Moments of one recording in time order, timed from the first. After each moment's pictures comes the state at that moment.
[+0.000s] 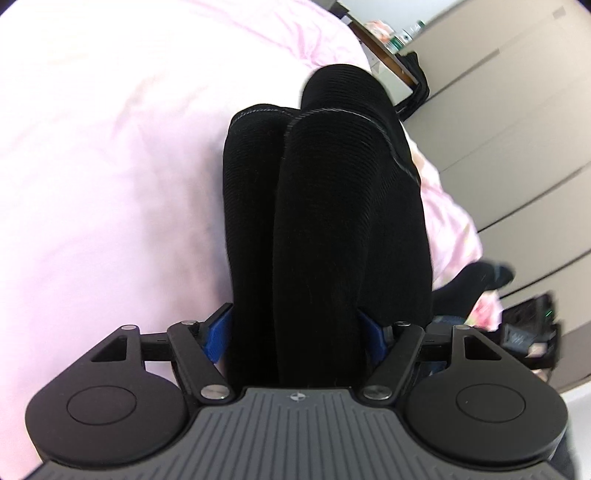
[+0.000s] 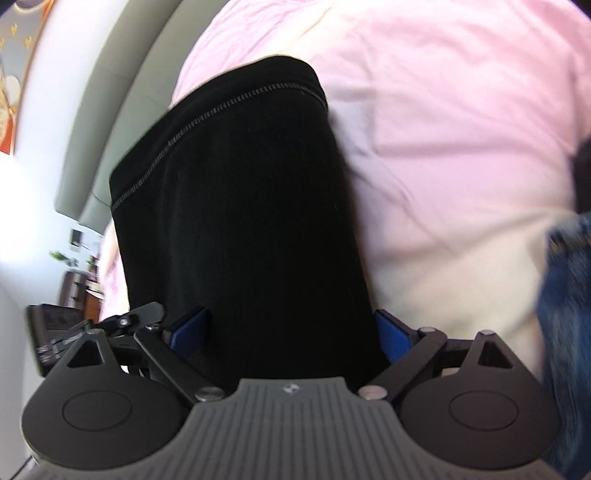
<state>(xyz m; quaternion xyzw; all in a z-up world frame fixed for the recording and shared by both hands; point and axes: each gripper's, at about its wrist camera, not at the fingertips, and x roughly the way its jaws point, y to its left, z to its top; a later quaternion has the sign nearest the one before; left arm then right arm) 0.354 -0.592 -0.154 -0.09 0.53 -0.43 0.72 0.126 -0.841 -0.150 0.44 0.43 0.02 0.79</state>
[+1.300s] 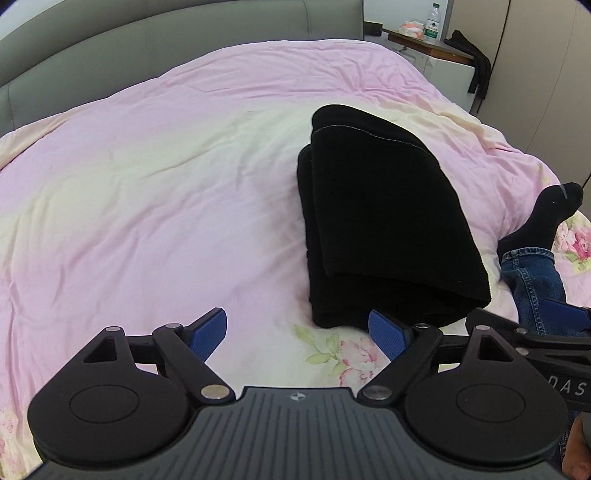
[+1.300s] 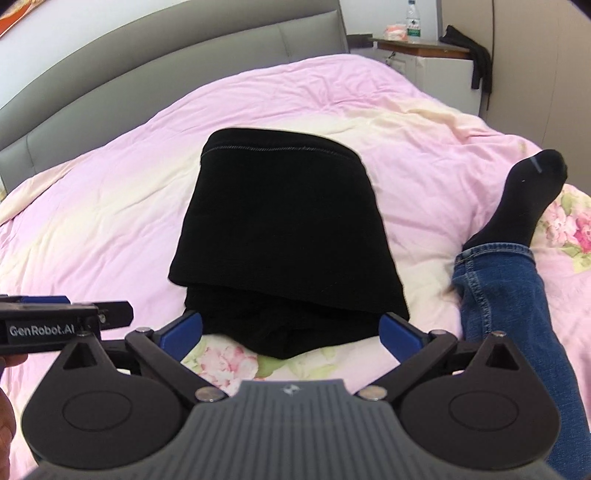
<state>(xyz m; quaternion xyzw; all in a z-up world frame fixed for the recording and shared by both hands) 0.233 -0.582 -0.042 0.11 0.43 -0.27 0.85 0.070 -0.613 -0.005 0.16 0.38 -0.19 0.89</state>
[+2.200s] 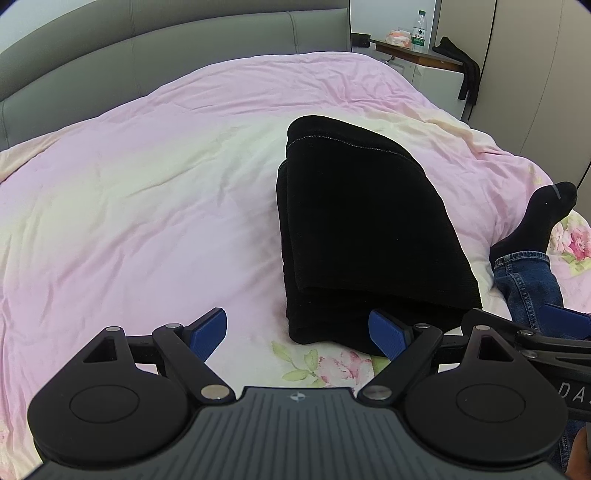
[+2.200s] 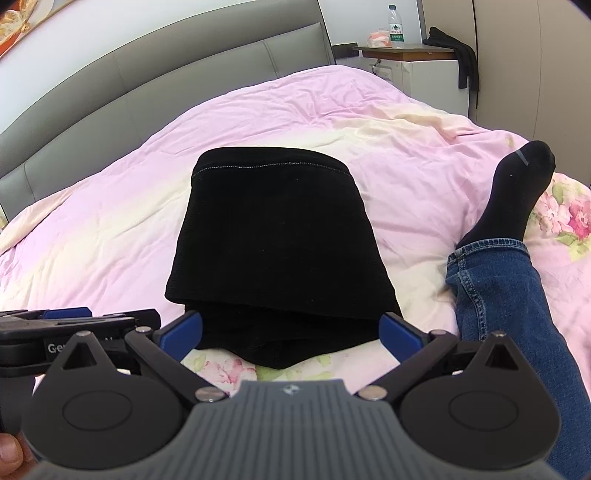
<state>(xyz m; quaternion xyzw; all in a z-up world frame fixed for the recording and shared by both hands) 0.217 -0.575 -0.039 0.12 0.41 -0.28 0.86 0.061 -0.613 -0.003 0.19 0.35 -0.20 0.89</state>
